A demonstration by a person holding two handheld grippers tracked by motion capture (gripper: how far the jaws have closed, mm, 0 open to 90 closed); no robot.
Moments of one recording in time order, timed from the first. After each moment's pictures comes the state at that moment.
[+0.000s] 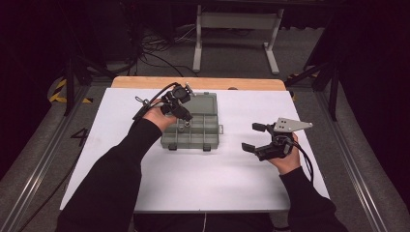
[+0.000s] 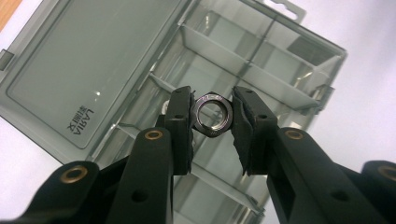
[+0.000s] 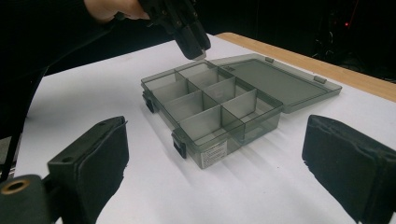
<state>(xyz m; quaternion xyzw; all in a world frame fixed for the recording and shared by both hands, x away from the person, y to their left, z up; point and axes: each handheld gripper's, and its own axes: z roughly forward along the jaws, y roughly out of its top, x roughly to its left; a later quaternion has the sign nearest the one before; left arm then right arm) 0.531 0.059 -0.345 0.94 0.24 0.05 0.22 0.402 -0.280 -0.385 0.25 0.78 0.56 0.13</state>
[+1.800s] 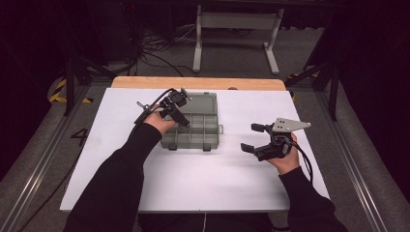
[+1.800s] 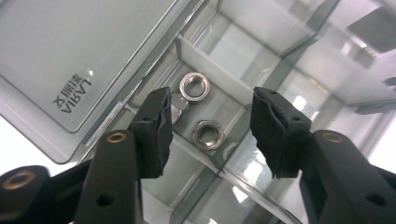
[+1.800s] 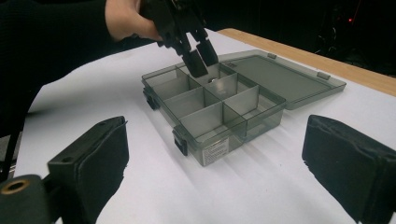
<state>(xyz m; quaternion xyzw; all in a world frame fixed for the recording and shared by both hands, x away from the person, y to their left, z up) 0.548 0.072 -0.380 0.93 0.29 0.03 0.21 0.404 -0.279 -0.388 0.25 0.79 0.55 0.13</state>
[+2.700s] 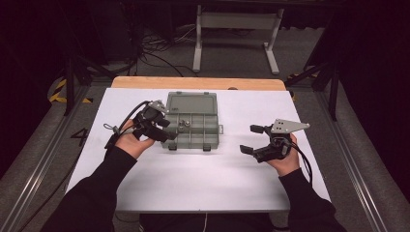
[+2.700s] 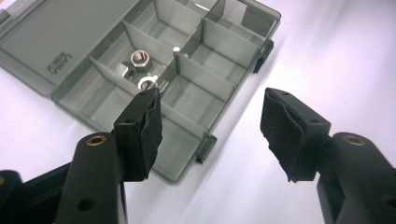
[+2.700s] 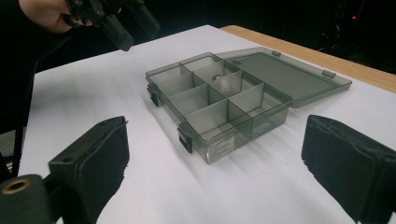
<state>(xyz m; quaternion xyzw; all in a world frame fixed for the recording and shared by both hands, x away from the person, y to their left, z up) 0.449 0.136 -0.355 0.91 0.26 0.06 0.33 0.401 -0.275 -0.387 0.24 0.79 0.55 0.13</state>
